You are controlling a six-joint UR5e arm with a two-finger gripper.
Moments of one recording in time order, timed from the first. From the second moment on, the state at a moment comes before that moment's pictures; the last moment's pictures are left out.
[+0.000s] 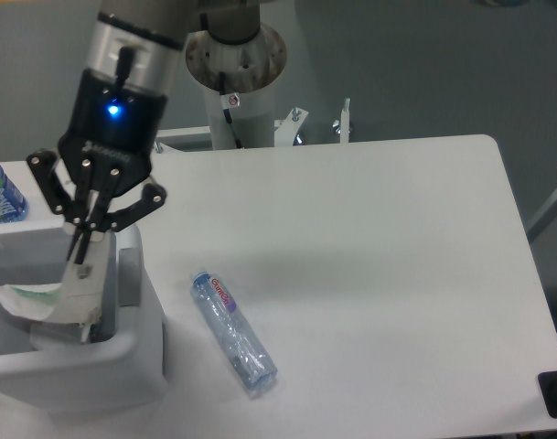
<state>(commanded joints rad) 2.17 -1.74 -1.43 -0.84 1.07 0.09</state>
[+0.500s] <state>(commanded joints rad) 2.23 -1.75 -1.45 -0.85 1.11 0.08</state>
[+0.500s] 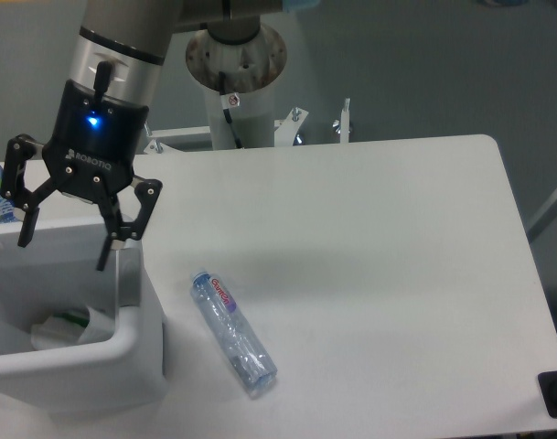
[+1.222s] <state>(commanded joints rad) 2.43 -1.94 -1.47 -0.84 1.29 0.05</state>
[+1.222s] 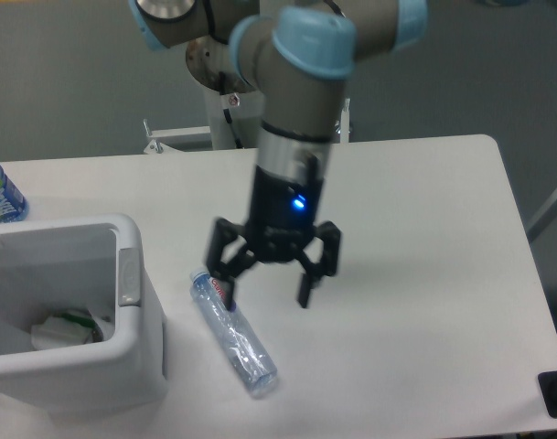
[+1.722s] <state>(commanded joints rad) 2.39 -2.08 -1.47 -0.84 1.33 0.05</state>
